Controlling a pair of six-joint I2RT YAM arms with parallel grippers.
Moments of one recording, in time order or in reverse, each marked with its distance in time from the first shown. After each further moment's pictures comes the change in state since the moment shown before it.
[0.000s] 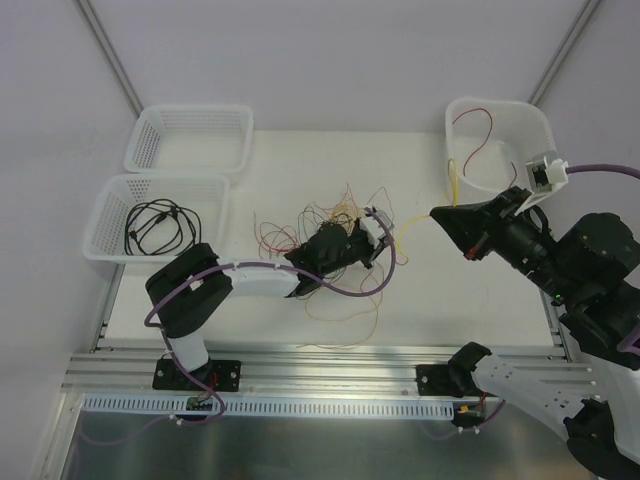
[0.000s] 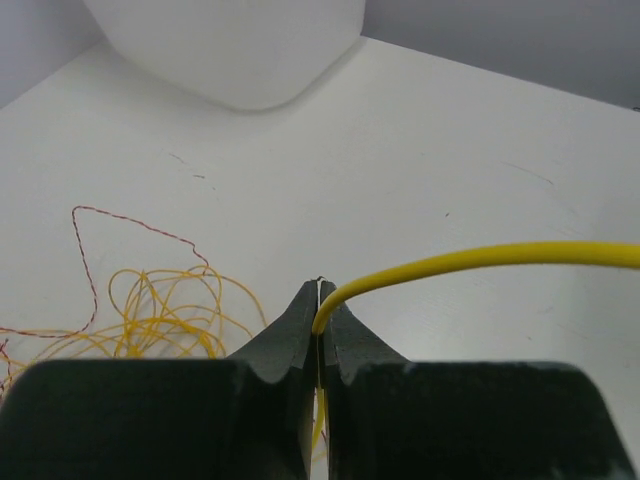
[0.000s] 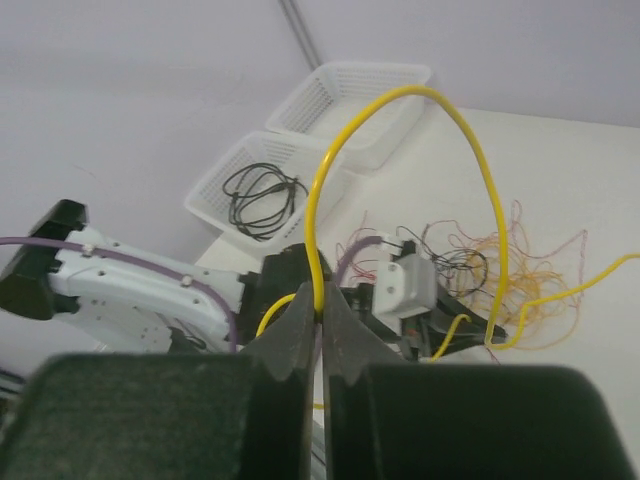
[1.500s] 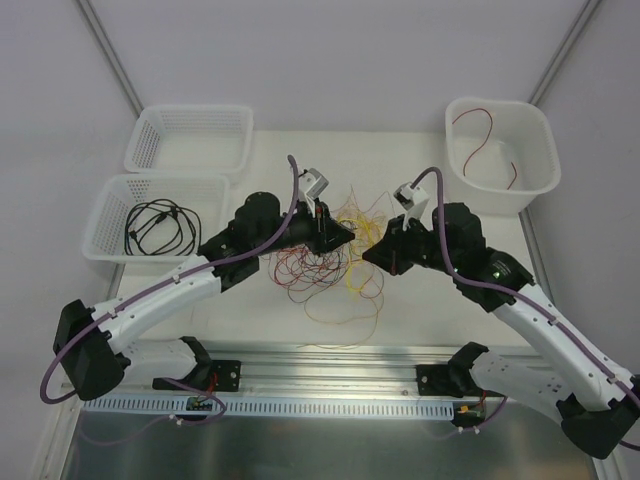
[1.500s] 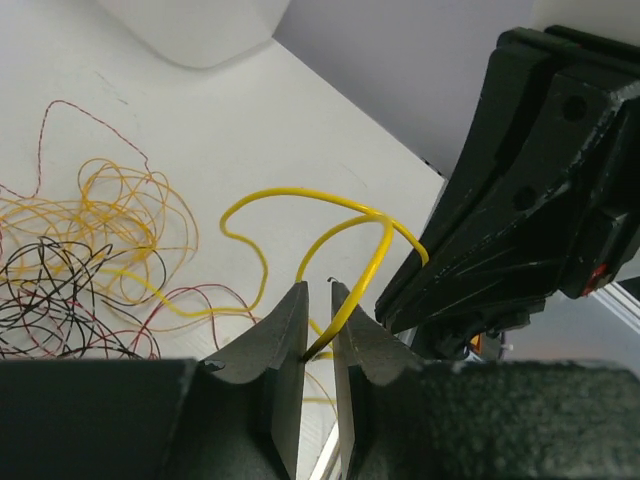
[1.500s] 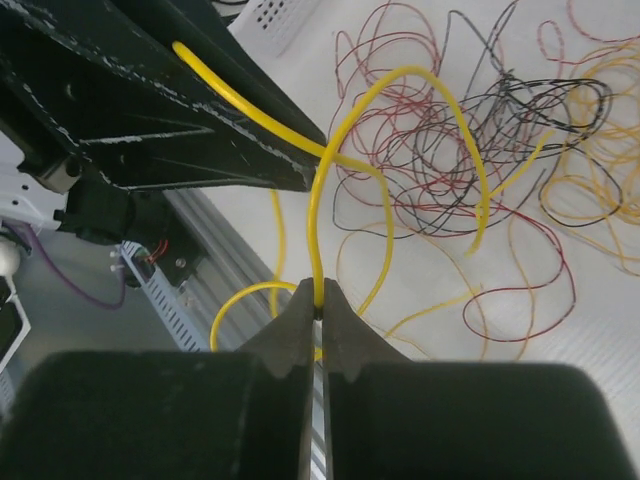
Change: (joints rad) left arm 0.177 -0.574 0.019 -0.666 0.252 -0.465; right arm 0.014 0.115 -0.544 0.235 -0.200 -0.029
